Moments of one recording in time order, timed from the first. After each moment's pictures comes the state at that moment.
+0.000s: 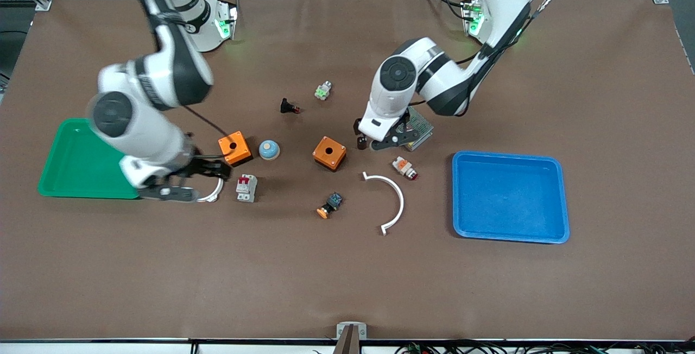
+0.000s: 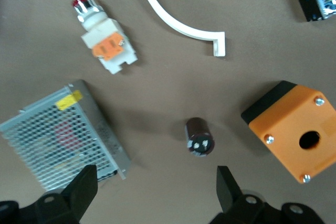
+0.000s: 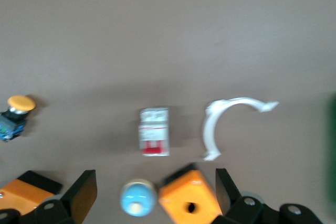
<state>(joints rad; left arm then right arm) -0.31 0.52 -0.51 -1.83 0.17 2.23 -1.16 0.35 0.34 -0.01 -1.78 0.06 2.11 0.42</state>
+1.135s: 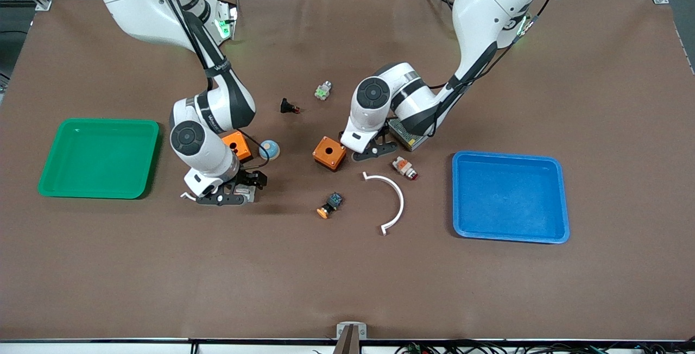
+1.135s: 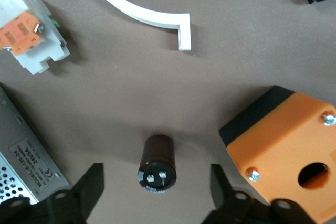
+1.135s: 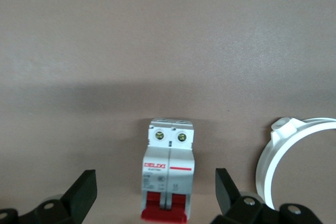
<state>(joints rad) -0.36 0.70 -0.50 -1.74 0.27 2.32 -1.24 0.39 0.51 -0.04 -1.94 0.05 2.47 0.32</state>
